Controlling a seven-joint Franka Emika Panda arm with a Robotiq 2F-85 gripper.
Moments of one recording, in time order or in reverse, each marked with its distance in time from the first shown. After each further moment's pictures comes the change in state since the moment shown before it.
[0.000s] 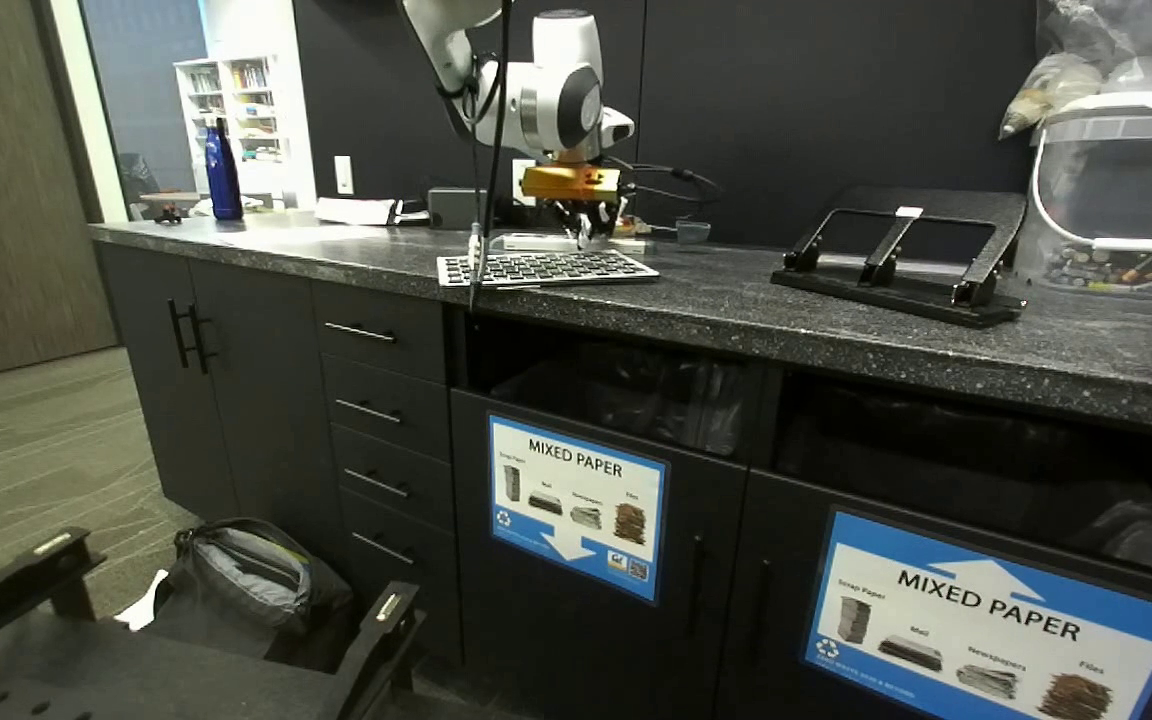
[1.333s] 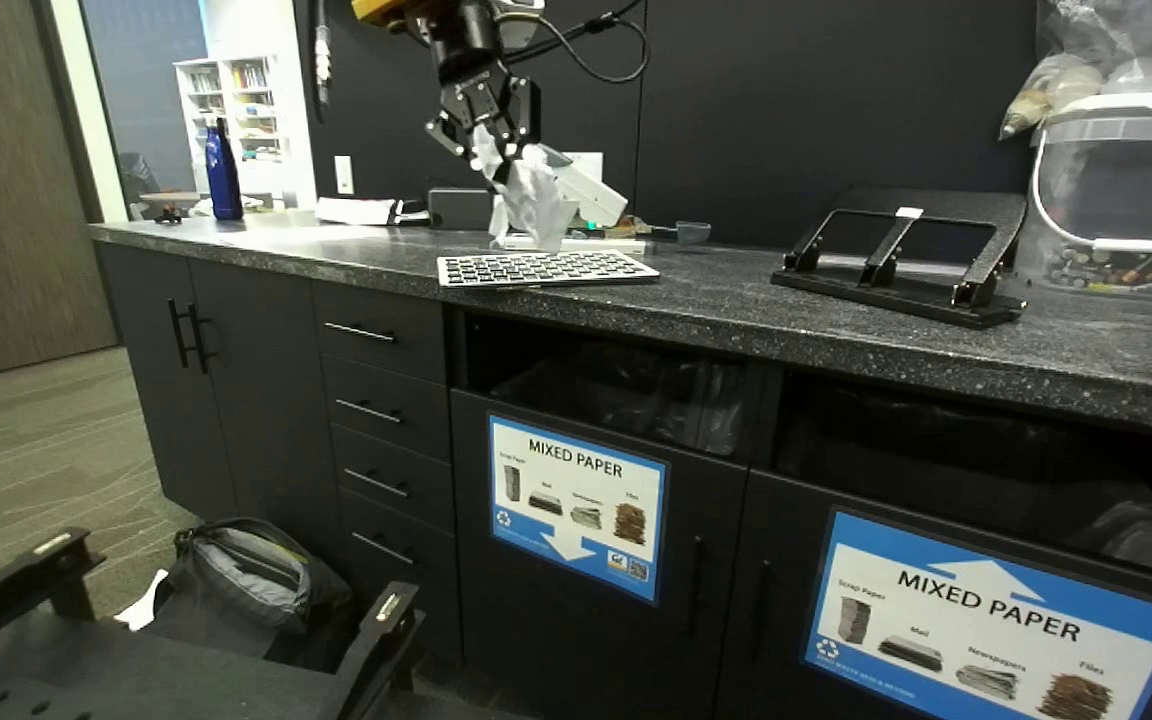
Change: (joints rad) arm 0.244 -0.759 -0.096 -0.793 -0.334 -0.877 0.369
